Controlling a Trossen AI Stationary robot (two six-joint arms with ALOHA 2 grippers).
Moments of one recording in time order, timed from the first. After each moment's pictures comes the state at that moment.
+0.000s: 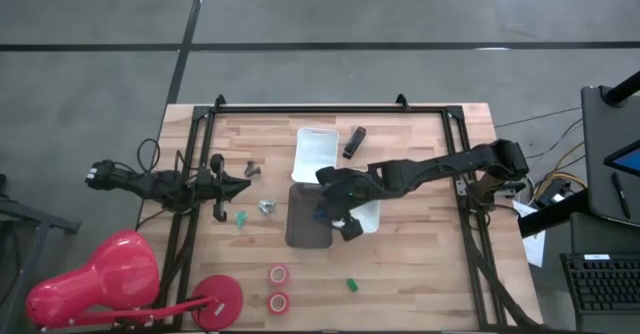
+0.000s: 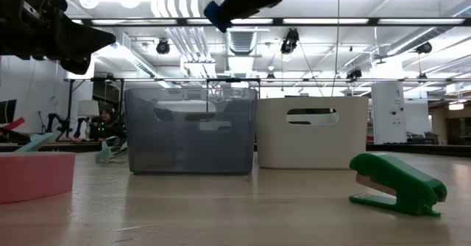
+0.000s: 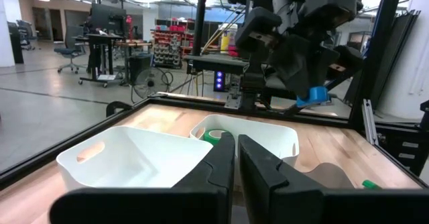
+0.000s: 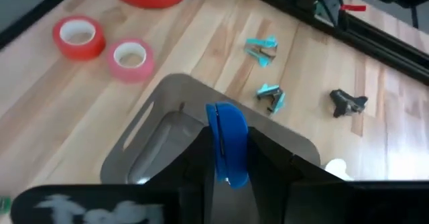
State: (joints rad) left arm -0.26 0.02 0.01 0.05 -0.43 -0.06; right arm 0.13 1.74 1.41 -0.38 -0.06 -0.31
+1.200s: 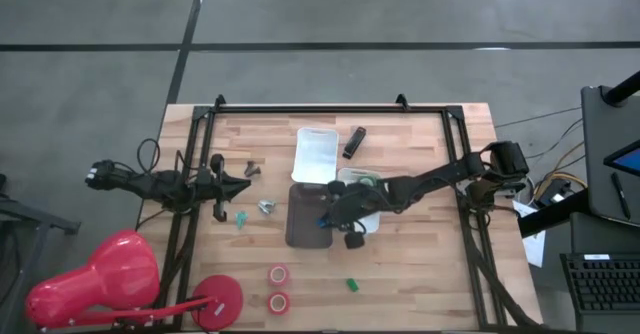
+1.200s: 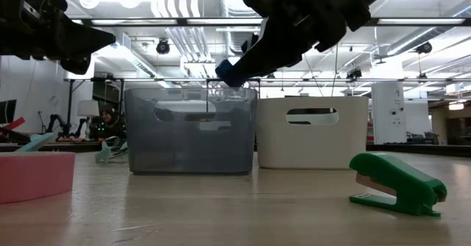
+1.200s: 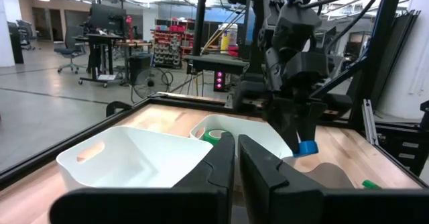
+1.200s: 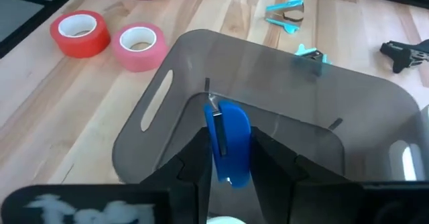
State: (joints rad) left arm -0.26 0.02 0.01 0.05 -0.43 -0.06; right arm 0.14 1.74 0.99 0.13 -0.09 -0.10
